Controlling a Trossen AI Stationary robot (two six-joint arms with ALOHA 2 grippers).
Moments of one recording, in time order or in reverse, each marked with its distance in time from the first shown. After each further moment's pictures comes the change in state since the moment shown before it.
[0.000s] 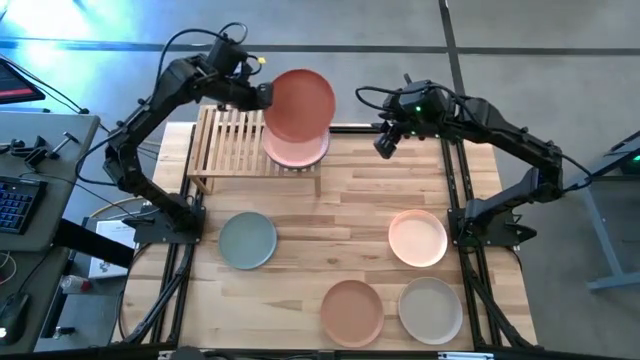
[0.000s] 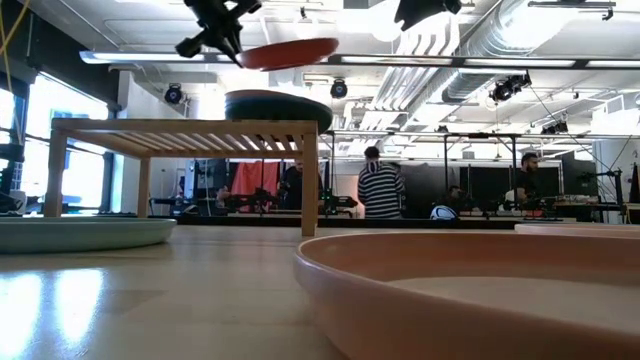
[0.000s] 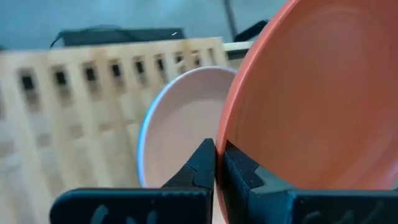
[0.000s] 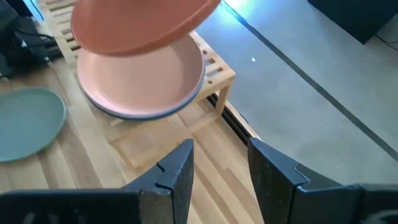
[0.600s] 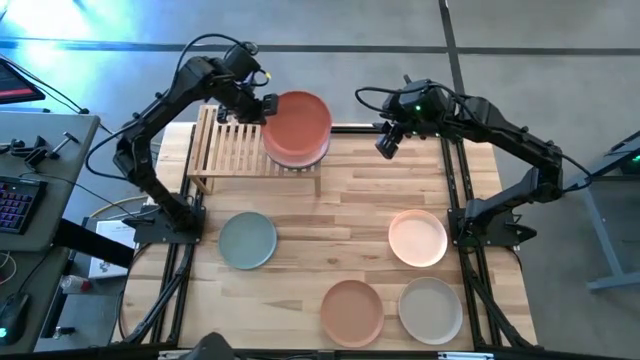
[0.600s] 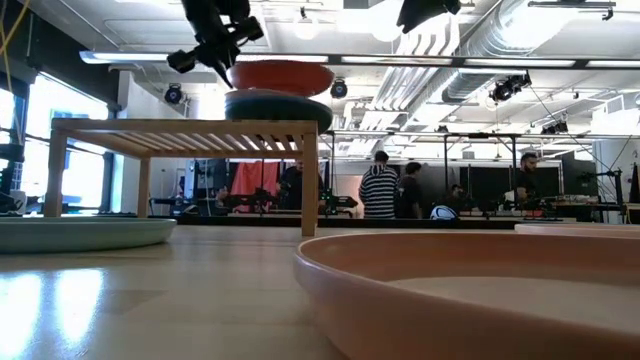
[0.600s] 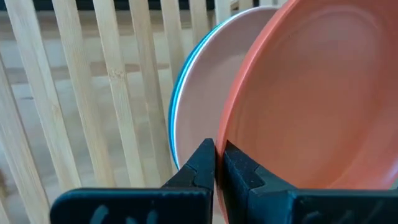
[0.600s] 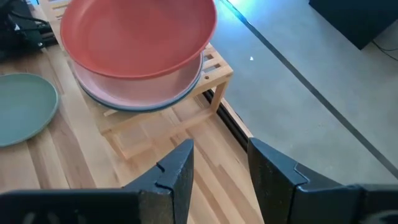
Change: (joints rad) left arm 0.007 0.093 0.002 -0.170 0.045 -0.063; right arm -0.014 0.000 0.000 -0.016 -0.006 -0.059
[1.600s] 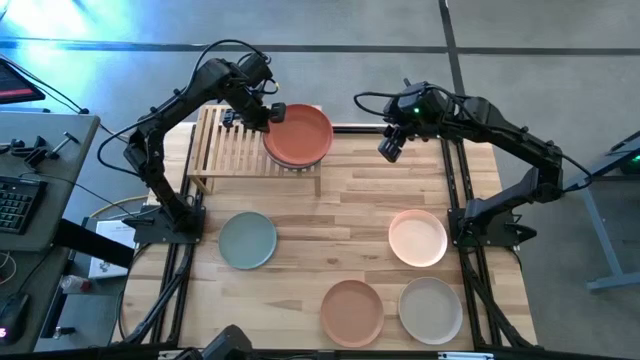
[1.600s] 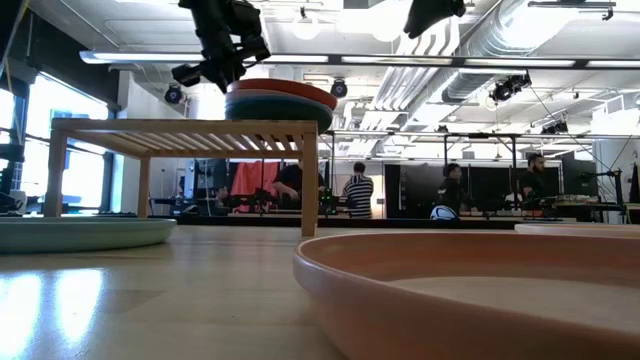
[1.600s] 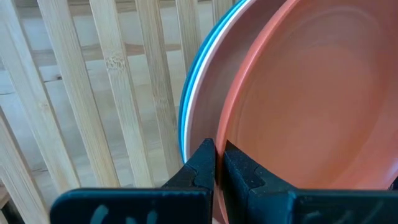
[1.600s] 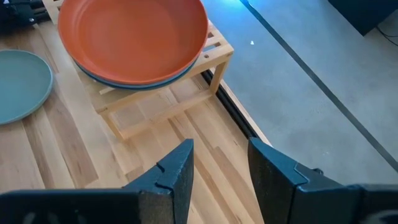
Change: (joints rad) left arm -0.021 0.089 -0.001 -0.044 -0.002 0.022; right arm 0.000 0.000 -0.001 -0.073 -0.002 0.003
